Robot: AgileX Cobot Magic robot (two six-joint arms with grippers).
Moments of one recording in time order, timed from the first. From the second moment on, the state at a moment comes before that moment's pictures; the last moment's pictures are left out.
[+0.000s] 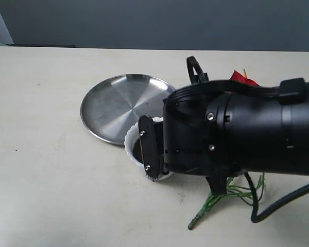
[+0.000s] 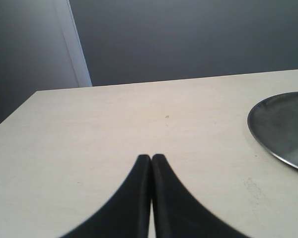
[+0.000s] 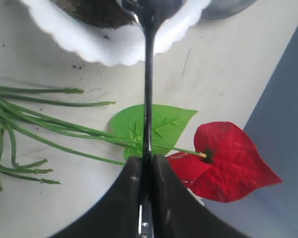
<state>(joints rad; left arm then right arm) 0.05 0.01 0.00 0.08 0.24 0.01 1.25 1.65 -1.01 -0.80 1.14 -0.15</state>
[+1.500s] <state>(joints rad) 0.05 0.01 0.00 0.08 0.24 0.01 1.25 1.61 -1.07 -0.92 1.21 0.05</state>
